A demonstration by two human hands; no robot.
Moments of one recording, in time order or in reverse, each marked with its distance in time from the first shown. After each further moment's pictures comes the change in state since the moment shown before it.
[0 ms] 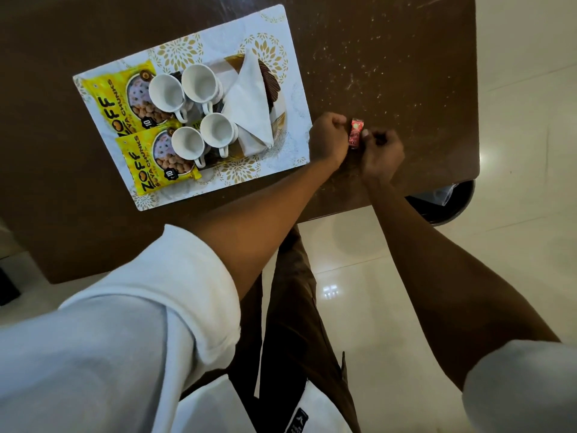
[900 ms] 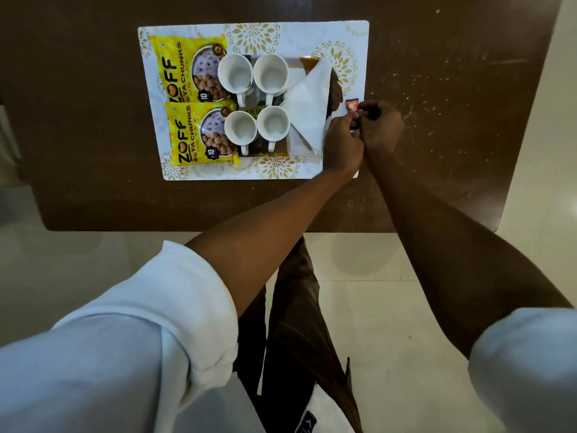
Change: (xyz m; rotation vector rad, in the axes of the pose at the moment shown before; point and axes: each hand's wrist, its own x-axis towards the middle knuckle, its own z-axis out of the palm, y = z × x) left_hand 0.012 -0.016 -0.069 -0.146 0.177 0.079; right_hand -0.009 -0.088 0.098 -0.275 -0.251 -0.394
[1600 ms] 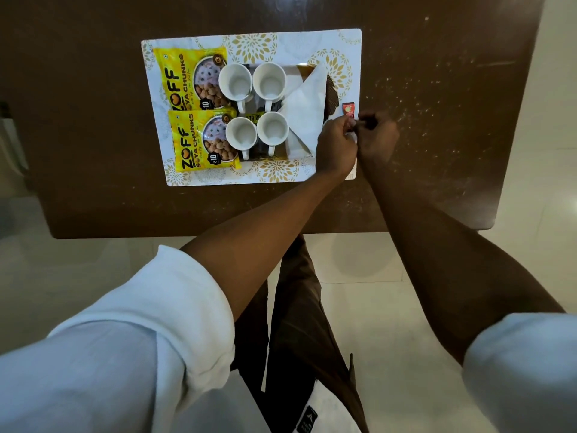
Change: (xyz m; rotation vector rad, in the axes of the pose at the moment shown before) left_hand -0.008 0.010 -0.018 0.008 -0.017 -0.003; right_hand -0.021 -0.004 -0.010 0.012 0.009 0.057
